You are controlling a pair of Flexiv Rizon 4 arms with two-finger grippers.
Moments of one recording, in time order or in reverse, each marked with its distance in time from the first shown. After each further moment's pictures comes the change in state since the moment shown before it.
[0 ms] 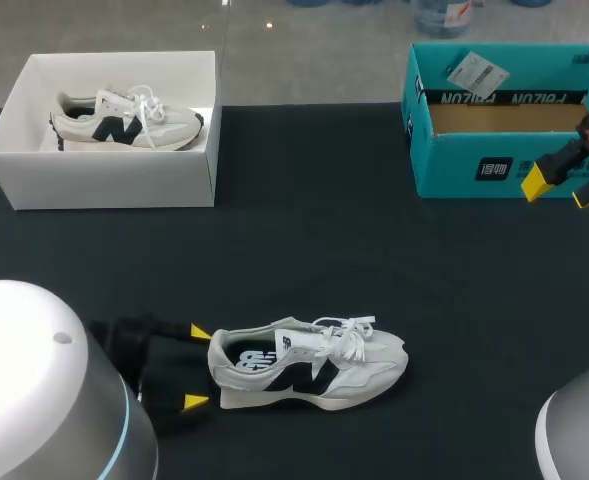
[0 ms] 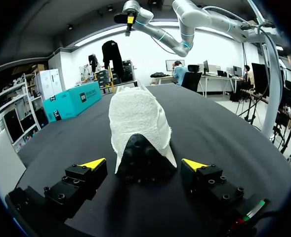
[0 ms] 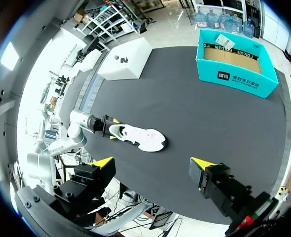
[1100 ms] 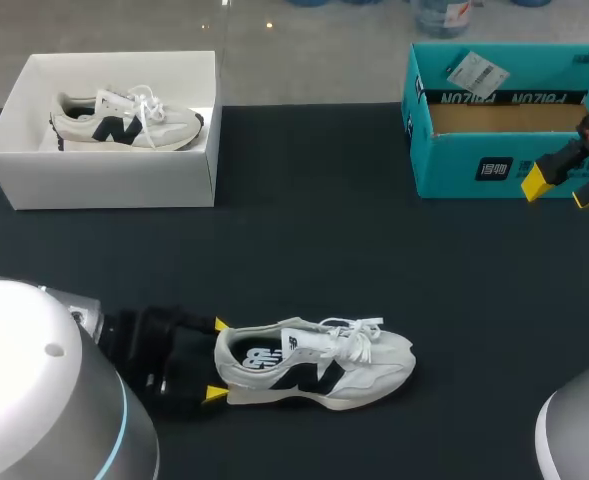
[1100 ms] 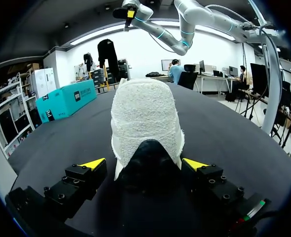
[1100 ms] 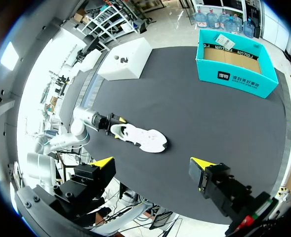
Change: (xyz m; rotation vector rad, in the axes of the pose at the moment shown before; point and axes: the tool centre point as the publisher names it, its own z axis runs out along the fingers) left arm -0.015 -0.001 0.032 -0.005 0.059 0.008; right arm 0.000 0.000 0.000 0.000 0.000 0.000
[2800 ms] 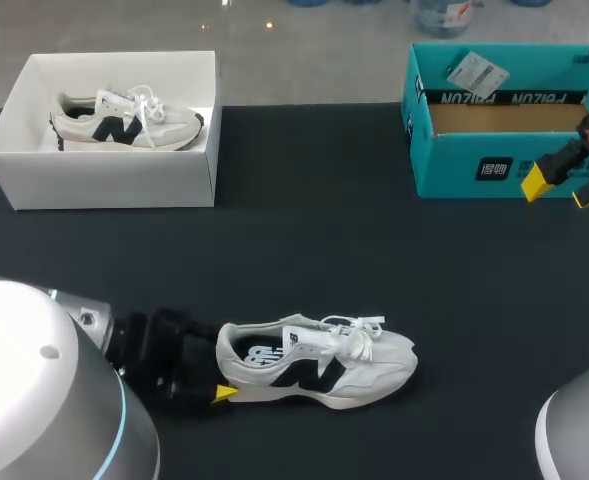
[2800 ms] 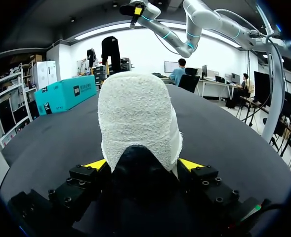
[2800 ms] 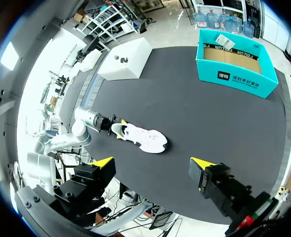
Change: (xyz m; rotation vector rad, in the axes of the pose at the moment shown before) left arm 0.005 0.000 0.013 0.002 0.009 -0.076; right arm 0.000 0.000 0.000 0.000 0.000 0.000
